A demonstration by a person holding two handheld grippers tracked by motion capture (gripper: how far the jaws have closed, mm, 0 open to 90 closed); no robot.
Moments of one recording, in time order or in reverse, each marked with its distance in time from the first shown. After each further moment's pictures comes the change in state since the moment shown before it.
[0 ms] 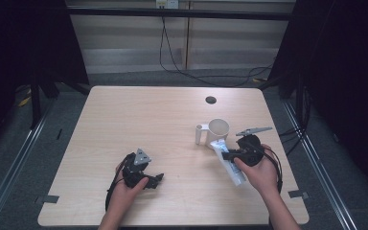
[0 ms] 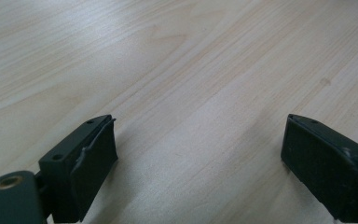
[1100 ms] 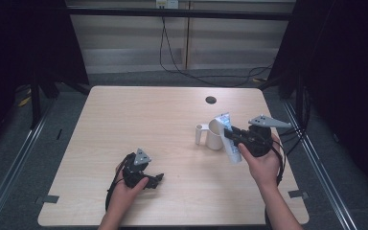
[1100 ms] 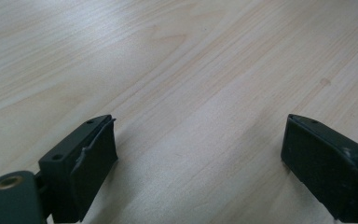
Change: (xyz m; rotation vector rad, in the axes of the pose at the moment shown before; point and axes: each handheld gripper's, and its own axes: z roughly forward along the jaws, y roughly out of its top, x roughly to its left) left arm 0.000 0.000 0.000 0.002 0.001 0.000; right arm 0.002 0.023 -0.029 -0.392 -0.017 -0.034
